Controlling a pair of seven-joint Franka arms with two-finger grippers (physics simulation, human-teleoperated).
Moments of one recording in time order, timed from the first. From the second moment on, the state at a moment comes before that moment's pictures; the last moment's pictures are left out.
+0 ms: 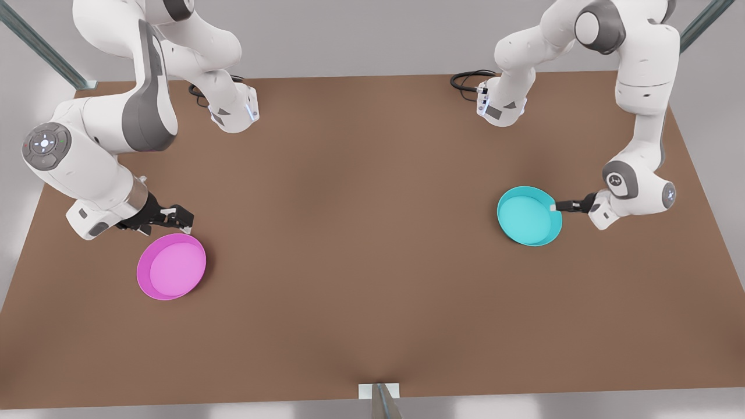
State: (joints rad) left arm 0.33 0.38 0.04 -2.18 -0.33 2.13 0.58; right arm 0.20 0.18 -0.10 -1.45 0.04 1.68 0.10
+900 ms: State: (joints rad) left arm 0.29 0.43 0.02 -2.17 -0.37 2.20 0.57; right arm 0.20 0.18 -0.10 -1.45 0.04 1.69 0.10
